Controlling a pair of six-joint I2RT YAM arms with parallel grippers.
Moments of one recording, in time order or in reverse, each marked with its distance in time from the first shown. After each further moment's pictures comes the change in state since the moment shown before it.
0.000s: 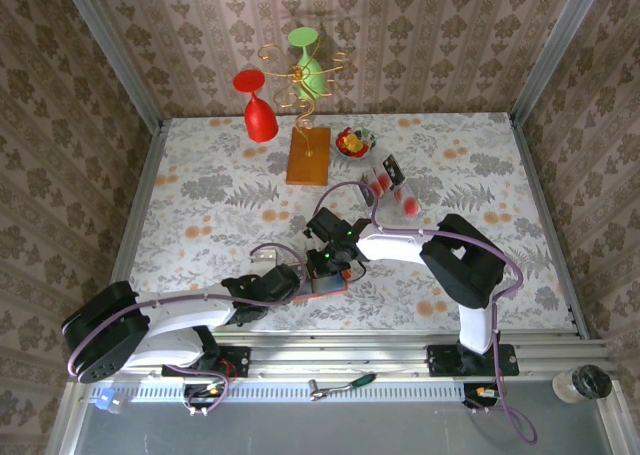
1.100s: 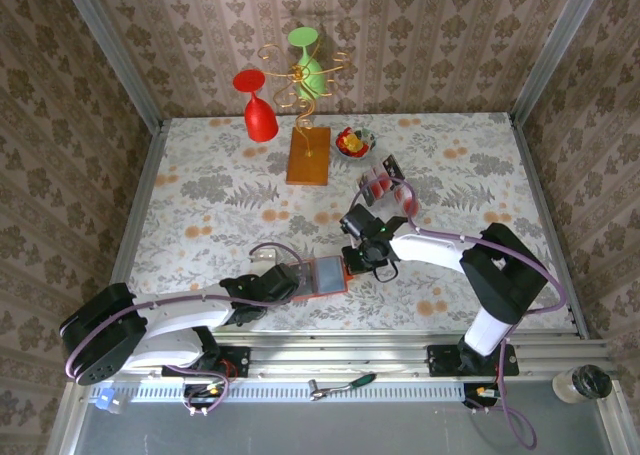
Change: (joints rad) left arm 0.005 -0.018 -0.005 0.008 0.009 0.008; right arm -0.130 -0.220 -0.196 -0.126 0.183 -0.087
